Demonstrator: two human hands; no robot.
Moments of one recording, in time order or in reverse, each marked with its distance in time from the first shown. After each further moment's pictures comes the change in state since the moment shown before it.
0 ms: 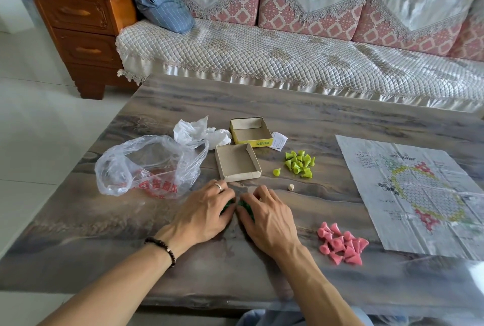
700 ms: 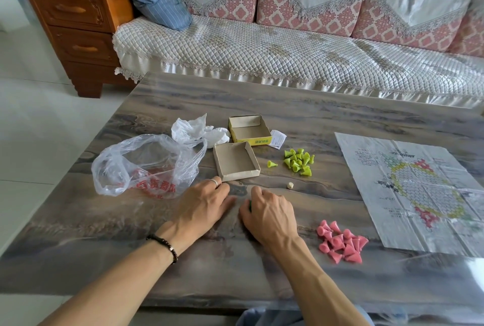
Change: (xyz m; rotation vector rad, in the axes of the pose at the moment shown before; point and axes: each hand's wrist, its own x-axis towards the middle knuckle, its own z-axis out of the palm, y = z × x) left_hand 0.009 -0.001 -0.007 0.074 0.122 0.027; right_hand 0.012 -0.007 -0.007 -0.084 -0.096 0.165
